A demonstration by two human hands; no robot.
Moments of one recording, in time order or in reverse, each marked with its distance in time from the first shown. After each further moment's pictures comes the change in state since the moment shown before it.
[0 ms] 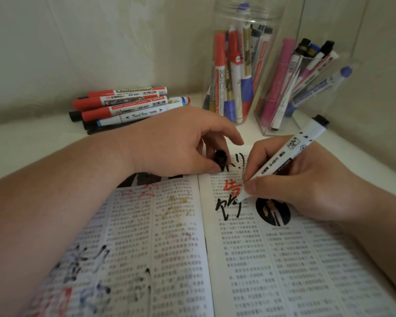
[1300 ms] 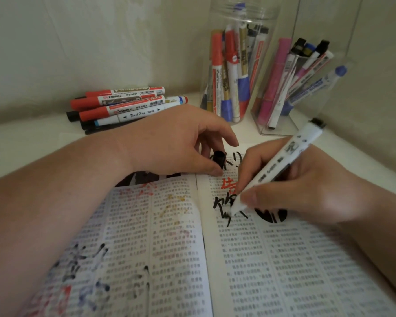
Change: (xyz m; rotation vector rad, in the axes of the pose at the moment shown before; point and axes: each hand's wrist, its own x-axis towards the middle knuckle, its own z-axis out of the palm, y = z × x) left_hand 0.000 0.002 0.001 0.022 0.027 -0.032; right_hand -0.004 -0.002 -0.002 0.122 -0.204 -0.067
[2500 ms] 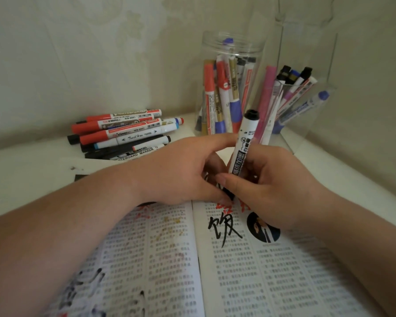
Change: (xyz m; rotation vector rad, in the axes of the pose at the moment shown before) left_hand 0.005 0.010 0.012 -0.212 -0.053 0.022; right_hand 0.019 0.007 0.005 -0.468 0.402 -0.037
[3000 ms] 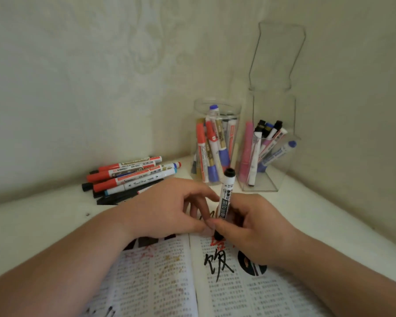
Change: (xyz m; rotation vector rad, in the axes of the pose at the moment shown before) left_hand -0.011 0.000 -0.018 0.126 0.038 -0.065; right_hand -0.006 -0.001 0.002 0.016 -0.037 -0.010
